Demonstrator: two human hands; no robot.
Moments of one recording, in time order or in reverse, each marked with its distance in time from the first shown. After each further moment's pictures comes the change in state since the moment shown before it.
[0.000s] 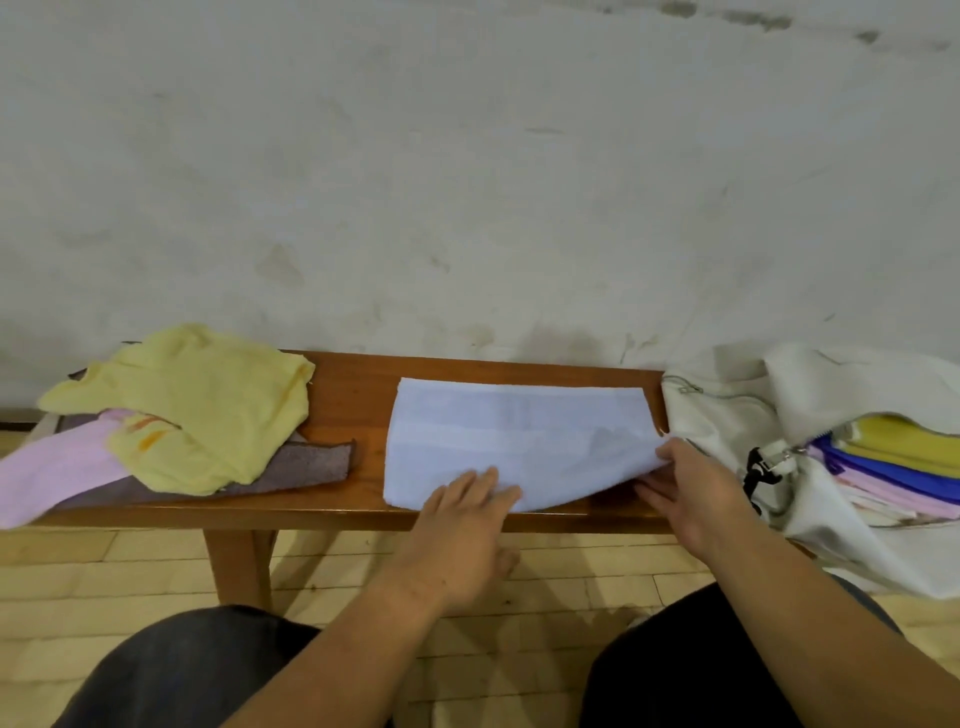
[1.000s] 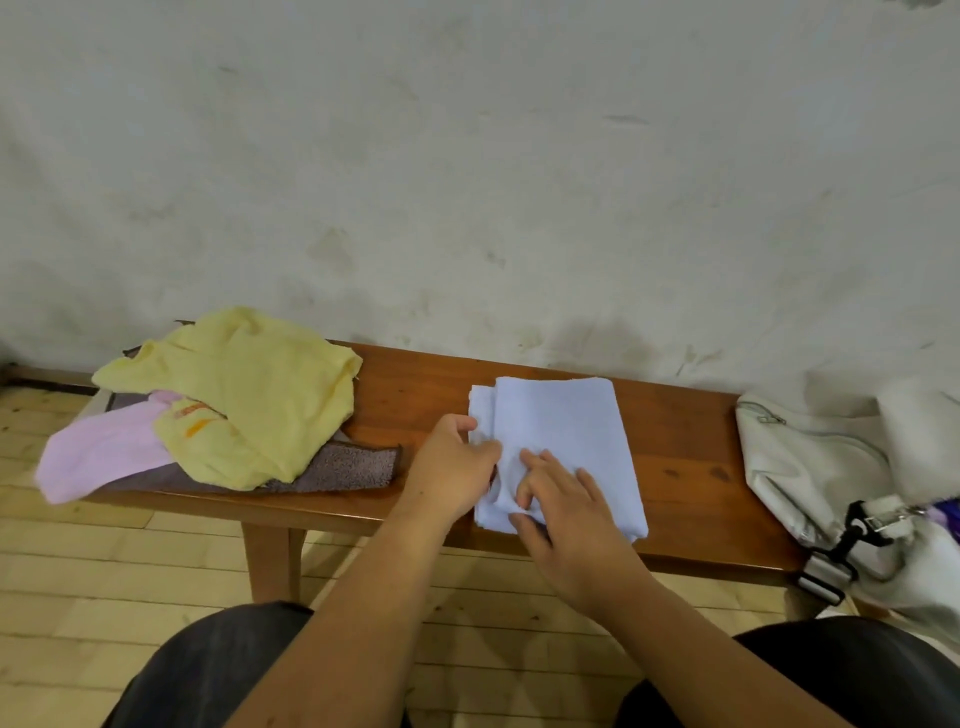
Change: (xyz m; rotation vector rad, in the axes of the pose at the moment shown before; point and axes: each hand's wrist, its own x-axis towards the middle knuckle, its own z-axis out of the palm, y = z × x) left_hand 0.047 -0.055 -0.043 -0.971 0.347 -0.558; right_hand -0.033 0.077 0.106 -1.408 -0.543 -0.856
